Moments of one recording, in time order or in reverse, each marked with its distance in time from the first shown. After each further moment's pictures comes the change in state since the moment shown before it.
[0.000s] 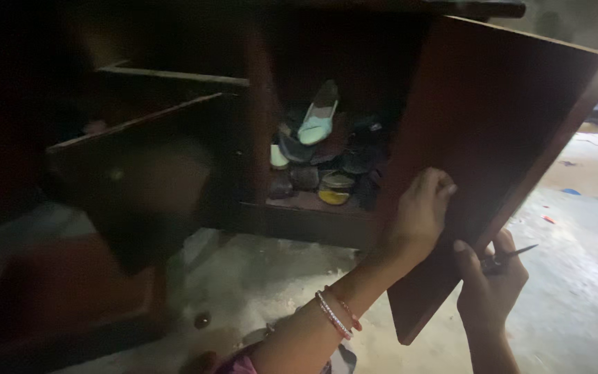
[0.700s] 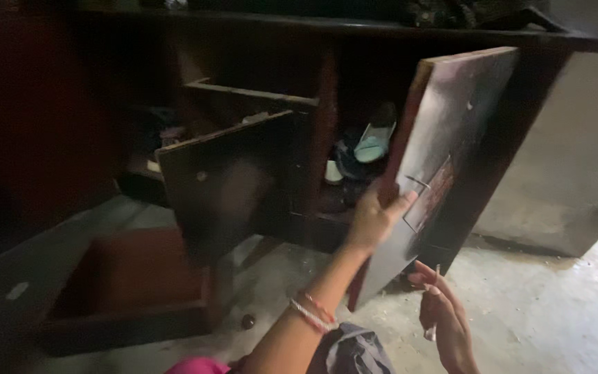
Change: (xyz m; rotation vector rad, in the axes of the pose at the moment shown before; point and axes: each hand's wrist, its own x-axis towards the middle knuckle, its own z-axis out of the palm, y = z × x) left_hand -0.003 -0.056 -0.157 -0.244 0.030 -0.274; right_hand -0.072 0.023 0.091 0.196 -0.427 0.506
